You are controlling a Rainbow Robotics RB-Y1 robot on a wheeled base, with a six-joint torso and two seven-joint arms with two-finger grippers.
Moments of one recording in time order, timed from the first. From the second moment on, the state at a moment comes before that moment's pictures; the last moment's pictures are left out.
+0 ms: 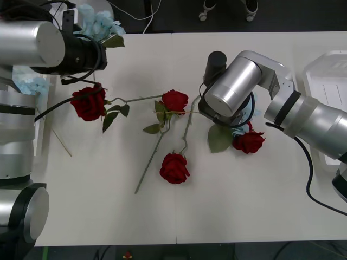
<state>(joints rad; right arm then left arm) -0.96 -0.51 0.87 -1.28 -0.66 1.31 0.15 -0.68 0.29 0.14 -1.63 0.35 1.39 -1.40</state>
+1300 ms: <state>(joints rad) -0.93 -0.51 0.92 -1.18 -0.64 1.22 0.31 -0.51 0.31 0.22 -1.77 0.42 1.54 -1.40</state>
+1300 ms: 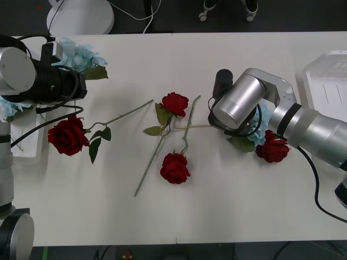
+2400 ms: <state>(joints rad) -0.93 -0.65 0.75 -1.49 -0.80 1.40 0.37 -0.60 0.31 0.16 -1.36 0.40 1.32 -1.41</state>
